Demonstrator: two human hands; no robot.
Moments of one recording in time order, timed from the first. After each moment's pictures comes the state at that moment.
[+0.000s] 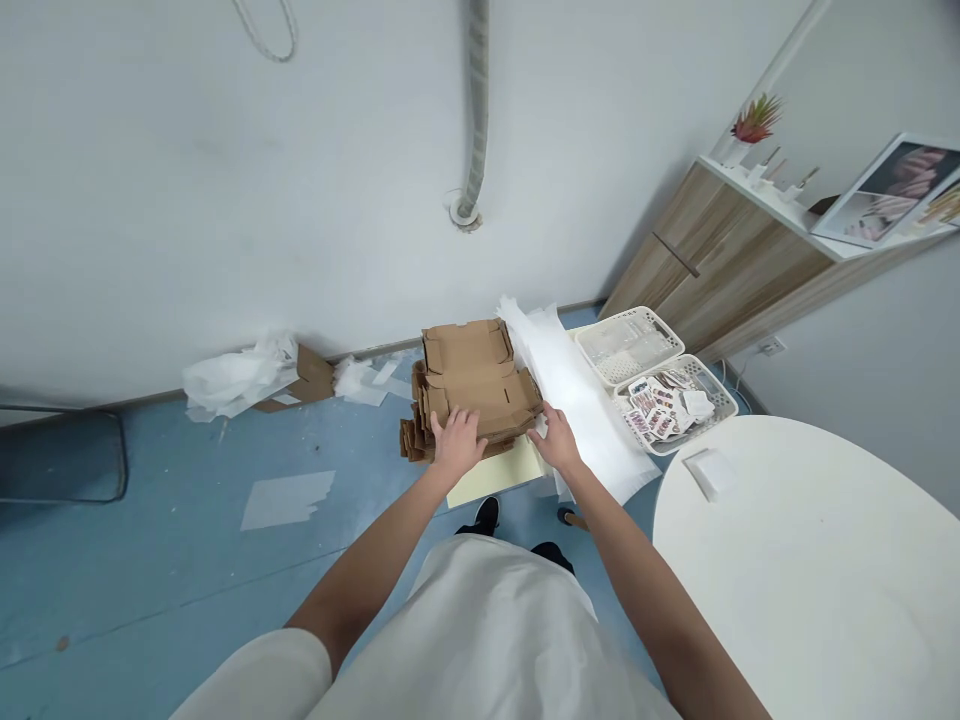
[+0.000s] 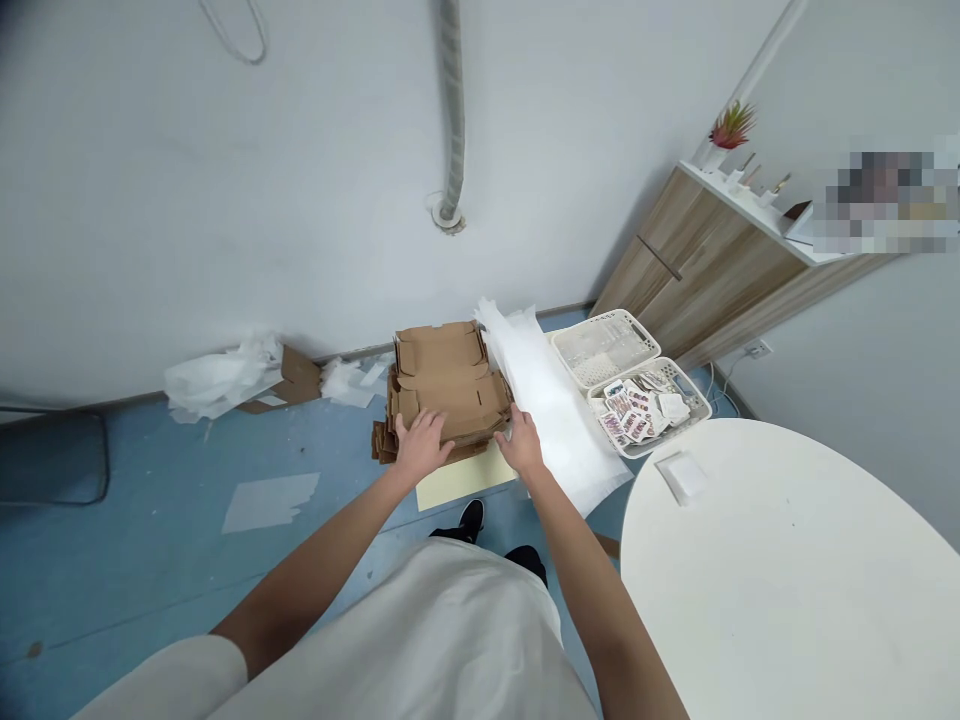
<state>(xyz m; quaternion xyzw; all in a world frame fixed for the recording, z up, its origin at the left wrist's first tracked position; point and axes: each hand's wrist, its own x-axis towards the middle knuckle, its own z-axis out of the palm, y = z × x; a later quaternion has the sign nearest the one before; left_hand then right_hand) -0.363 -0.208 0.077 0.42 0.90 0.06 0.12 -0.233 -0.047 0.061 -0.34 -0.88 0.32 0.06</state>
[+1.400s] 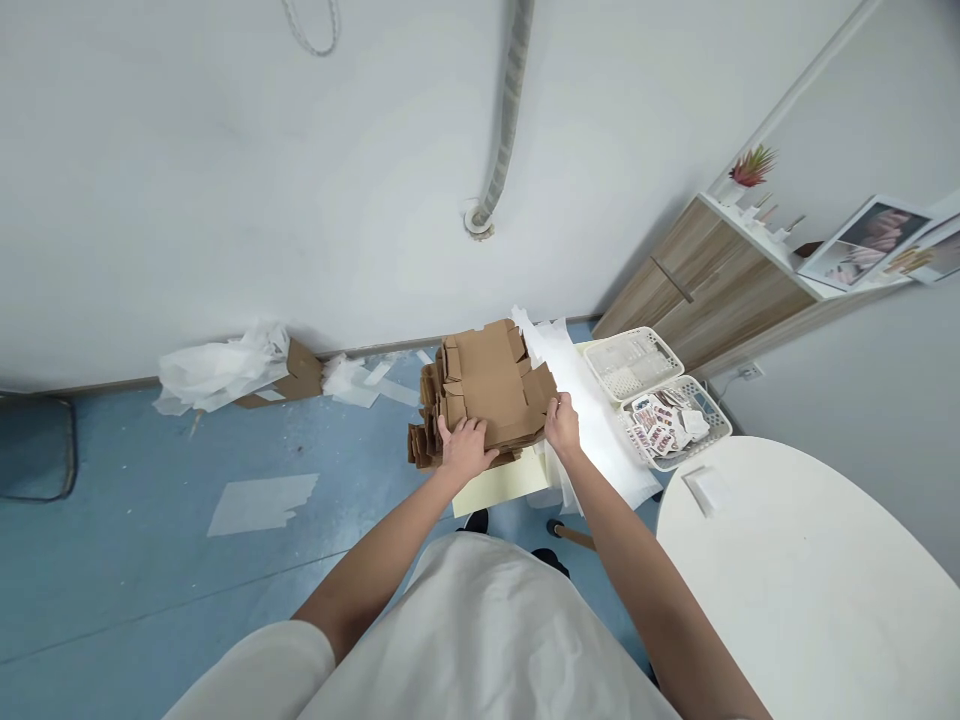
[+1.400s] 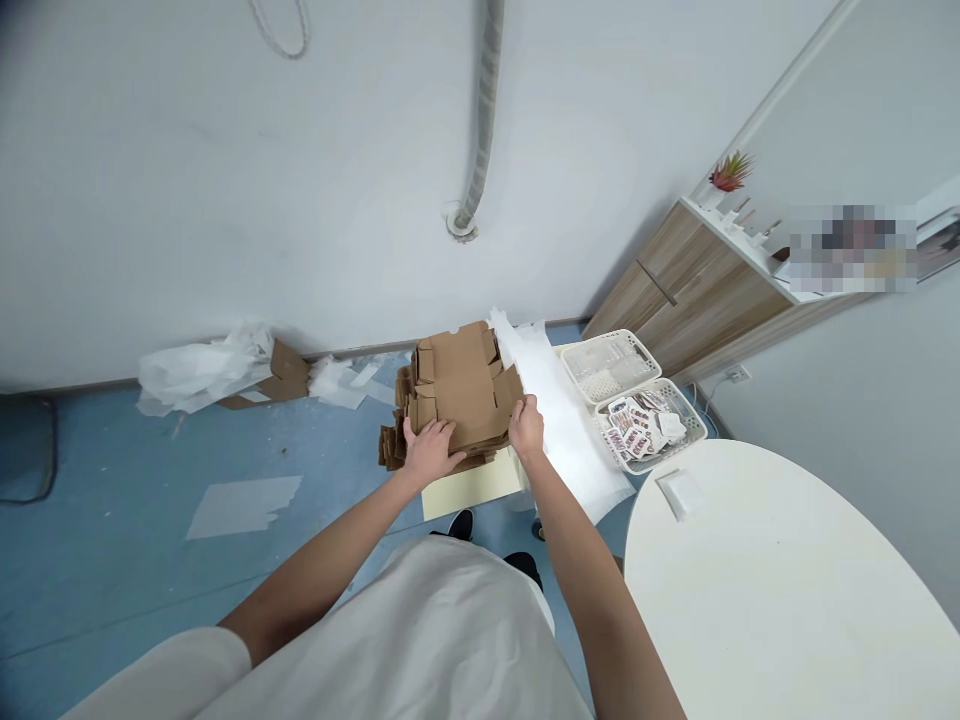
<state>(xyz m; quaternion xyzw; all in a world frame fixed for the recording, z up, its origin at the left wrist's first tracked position) -0.381 -0.220 0.075 0.42 0.89 0.13 0.14 -0.288 -0.045 0.094 -0.45 -0.82 0.33 0.12</state>
